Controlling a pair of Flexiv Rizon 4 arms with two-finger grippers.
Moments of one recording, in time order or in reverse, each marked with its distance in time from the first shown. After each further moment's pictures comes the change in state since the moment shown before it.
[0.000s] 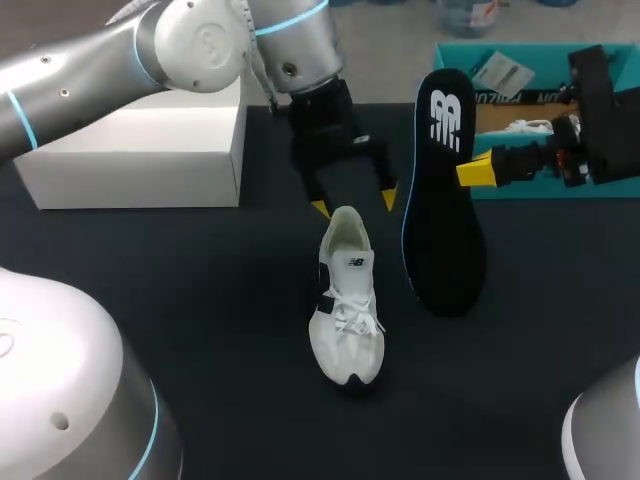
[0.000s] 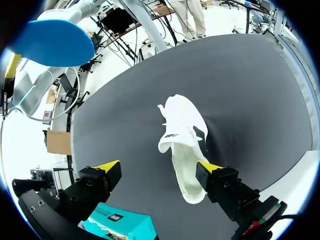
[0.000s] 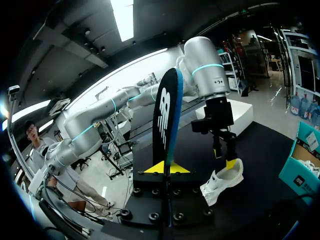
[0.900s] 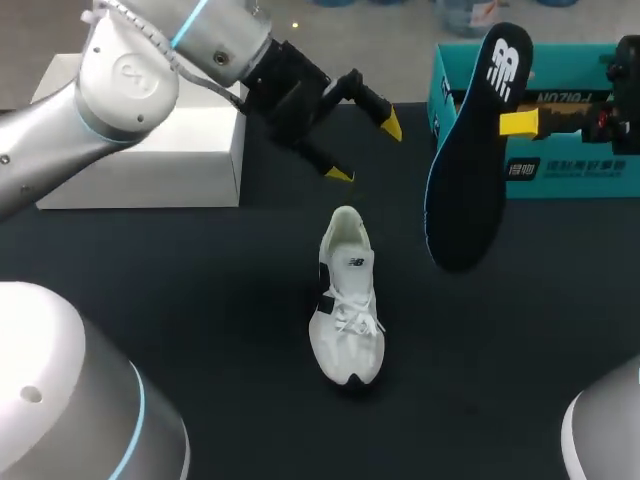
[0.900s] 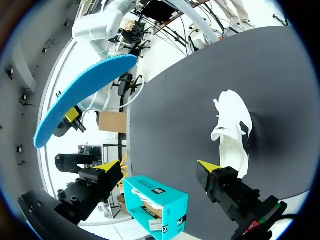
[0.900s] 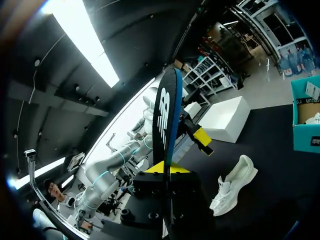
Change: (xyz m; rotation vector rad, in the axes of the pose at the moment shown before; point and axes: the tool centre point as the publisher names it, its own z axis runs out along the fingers) left arm -0.049 -0.004 -0.083 -0.173 -0.518 -0.077; right arm -0.065 0.023 -0.042 -0.244 0.133 0.396
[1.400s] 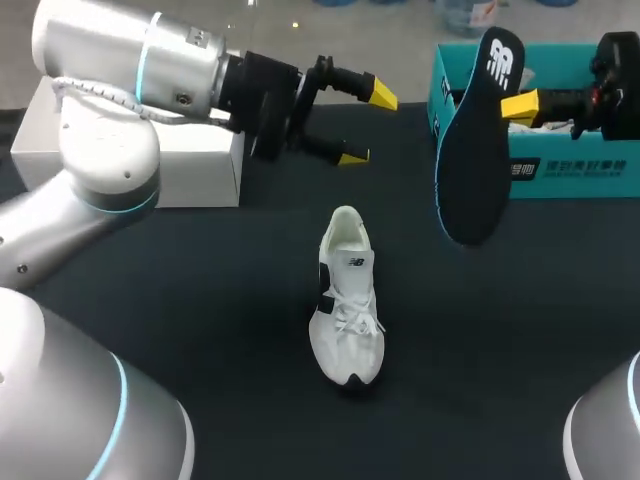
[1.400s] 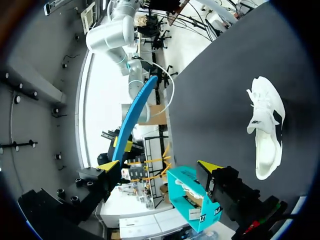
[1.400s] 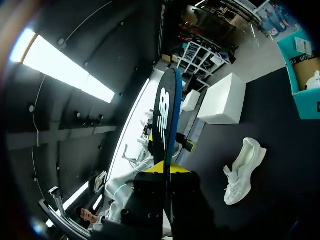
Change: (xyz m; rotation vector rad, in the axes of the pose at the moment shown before) left arm -0.046 -0.022 -0.029 -0.108 -0.364 0.139; right arm -0.047 0.025 -0.003 0.060 0.096 0.313
